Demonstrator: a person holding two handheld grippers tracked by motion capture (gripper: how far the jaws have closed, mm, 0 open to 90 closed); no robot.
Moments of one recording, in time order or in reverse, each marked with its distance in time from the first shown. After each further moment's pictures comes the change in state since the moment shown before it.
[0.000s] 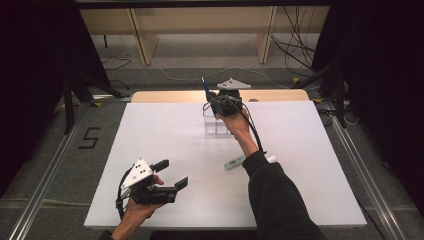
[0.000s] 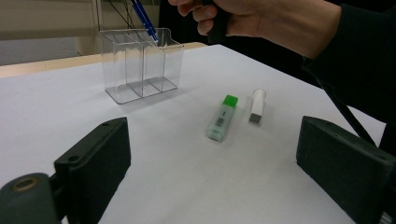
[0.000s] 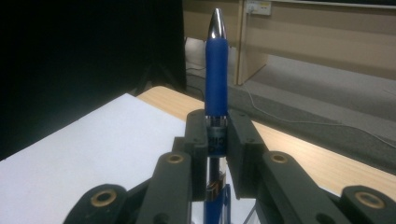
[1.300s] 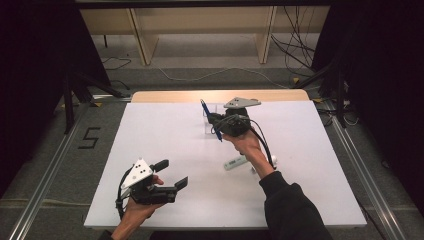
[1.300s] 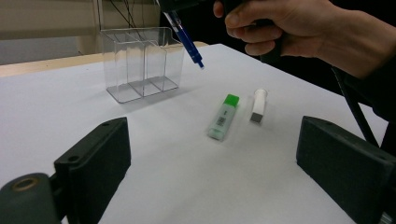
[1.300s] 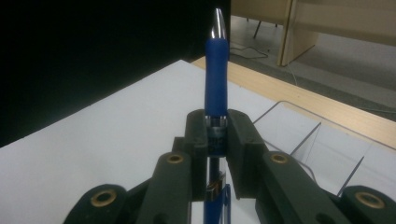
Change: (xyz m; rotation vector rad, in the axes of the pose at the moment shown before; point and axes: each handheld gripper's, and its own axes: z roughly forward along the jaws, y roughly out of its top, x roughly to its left) left arm 0.000 0.000 0.000 0.005 0.003 0.001; right arm 0.020 -0.026 -0.054 0.075 0.186 -0.012
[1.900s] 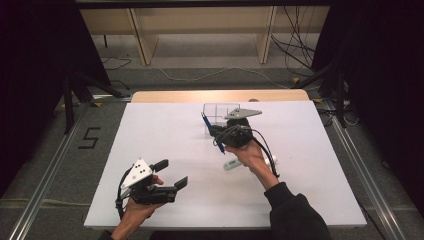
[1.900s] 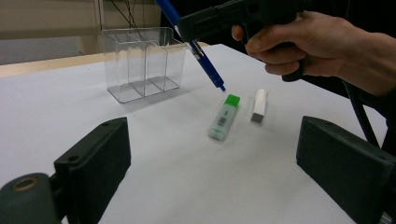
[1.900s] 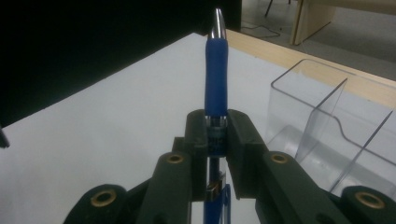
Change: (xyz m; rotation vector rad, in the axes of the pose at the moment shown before) left arm 0.000 0.000 0.000 -0.004 0.005 -0.004; right arm 0.011 -0.022 -0.012 0.077 0.036 0.021
